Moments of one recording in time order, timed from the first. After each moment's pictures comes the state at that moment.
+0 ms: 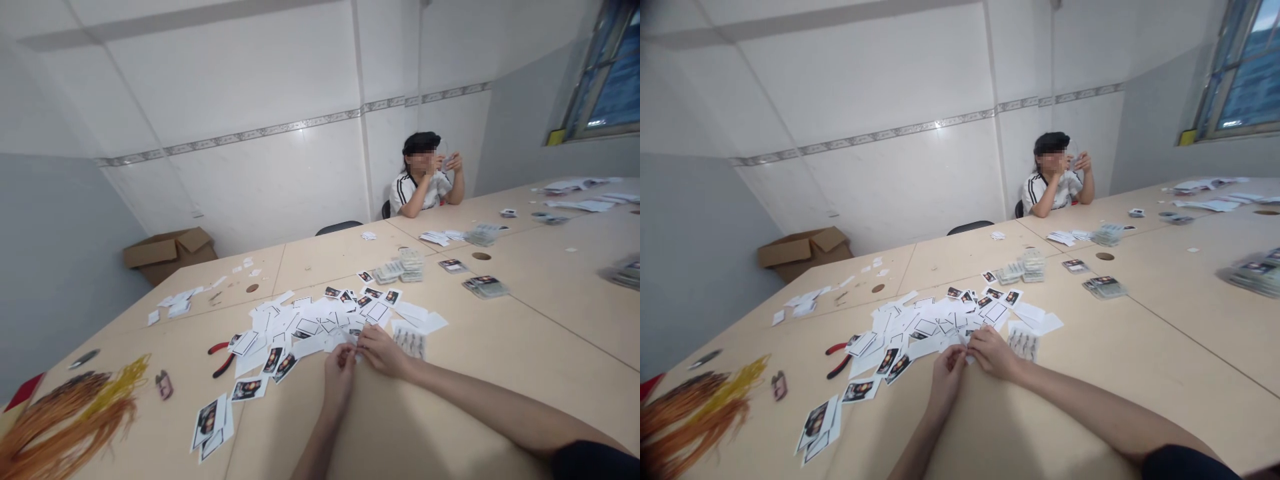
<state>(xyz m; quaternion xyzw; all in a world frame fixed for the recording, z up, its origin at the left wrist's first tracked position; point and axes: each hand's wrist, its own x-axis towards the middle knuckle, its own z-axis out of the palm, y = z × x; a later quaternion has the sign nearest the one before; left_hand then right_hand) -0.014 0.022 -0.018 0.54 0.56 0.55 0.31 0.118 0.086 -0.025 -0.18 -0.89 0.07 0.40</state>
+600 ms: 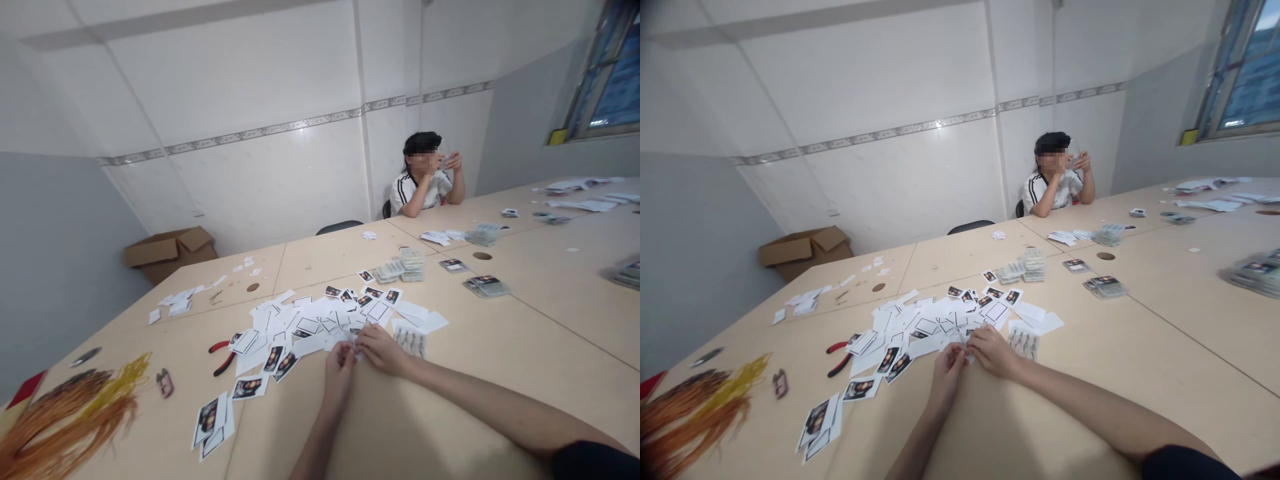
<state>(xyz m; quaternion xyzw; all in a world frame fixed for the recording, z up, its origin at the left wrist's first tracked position) -0.017 0.024 -0.020 0.53 0.54 0.55 0.35 0.118 0.087 -0.025 -0.19 -0.90 0.07 0.39</state>
